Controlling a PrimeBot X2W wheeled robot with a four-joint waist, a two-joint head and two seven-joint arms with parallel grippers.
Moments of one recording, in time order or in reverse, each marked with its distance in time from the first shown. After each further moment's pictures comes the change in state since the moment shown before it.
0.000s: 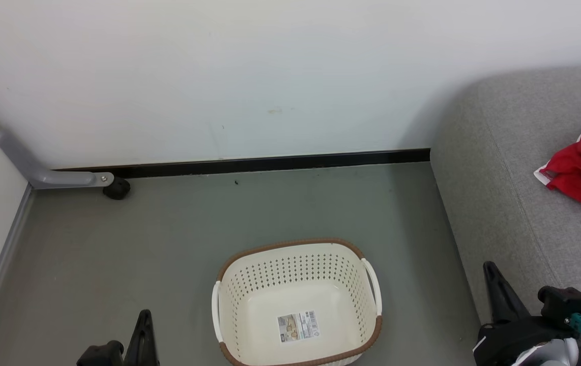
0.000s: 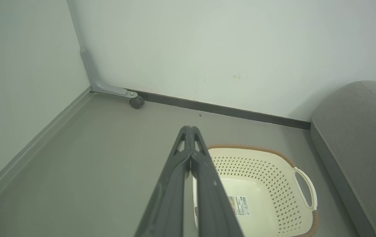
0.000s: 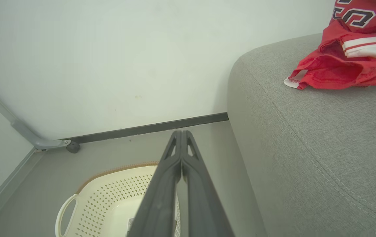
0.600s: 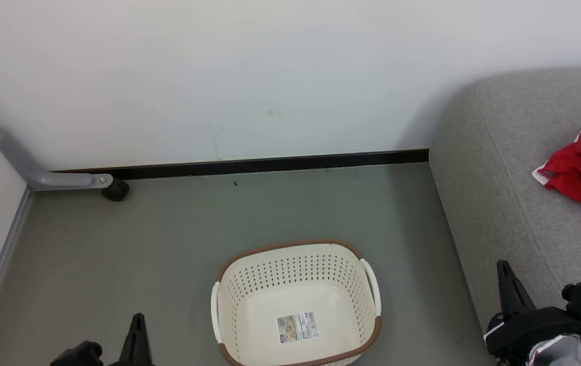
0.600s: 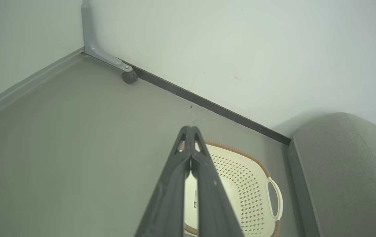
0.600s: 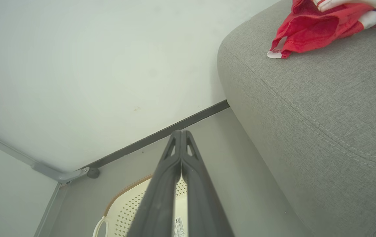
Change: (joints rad) left arm -0.005 -0.003 0.036 -0.007 -0.239 -0.035 0.071; right arm 0.000 0.021 -0.070 -0.017 0.233 0.018 0.072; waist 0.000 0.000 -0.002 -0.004
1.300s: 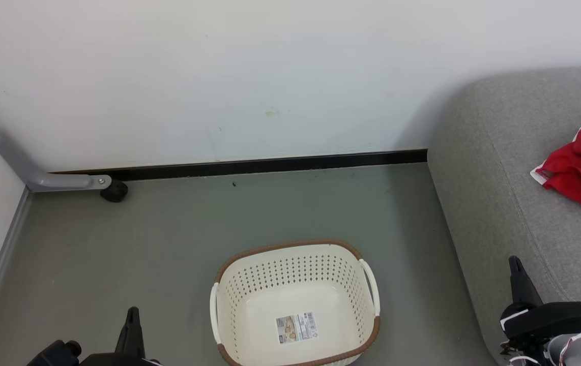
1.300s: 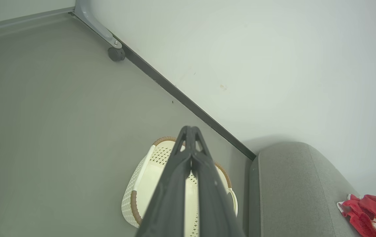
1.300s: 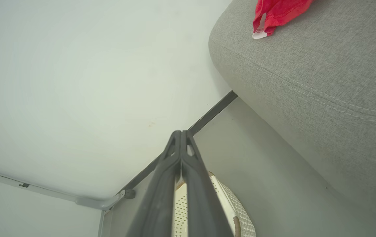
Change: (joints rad) left arm -0.015 -0.002 0.041 -0.031 -0.276 -0.045 0.078; right arm 0.001 0.024 -0.078 -0.033 0.258 0.026 0.075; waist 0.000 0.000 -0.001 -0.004
